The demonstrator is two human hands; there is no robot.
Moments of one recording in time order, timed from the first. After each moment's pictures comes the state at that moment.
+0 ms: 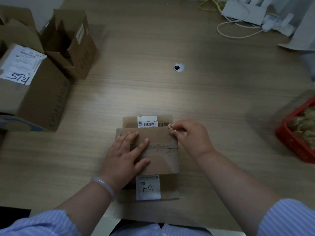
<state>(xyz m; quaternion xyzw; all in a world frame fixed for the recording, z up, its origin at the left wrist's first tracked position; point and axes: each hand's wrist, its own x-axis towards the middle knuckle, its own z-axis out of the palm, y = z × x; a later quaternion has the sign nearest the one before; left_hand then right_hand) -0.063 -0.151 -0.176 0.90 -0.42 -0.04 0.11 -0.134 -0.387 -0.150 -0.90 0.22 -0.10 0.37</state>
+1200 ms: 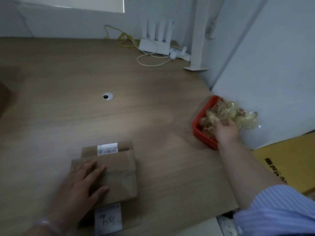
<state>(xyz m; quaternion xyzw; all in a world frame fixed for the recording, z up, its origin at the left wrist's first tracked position) -0.087 -0.220 -0.154 0.87 -0.46 -0.12 0.11 -0.318 -0.627 -0.105 -0.50 0.64 -0.36 0.46</state>
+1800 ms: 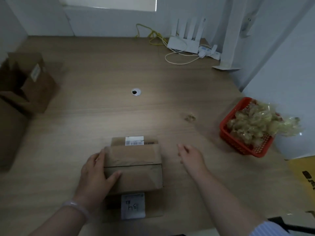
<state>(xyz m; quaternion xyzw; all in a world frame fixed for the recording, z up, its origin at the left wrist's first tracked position) -0.090 -0.203 -0.135 0.94 -0.23 -0.17 0.19 -0.241 -0.454 -0.145 -0.73 0.50 -0.06 0.47</state>
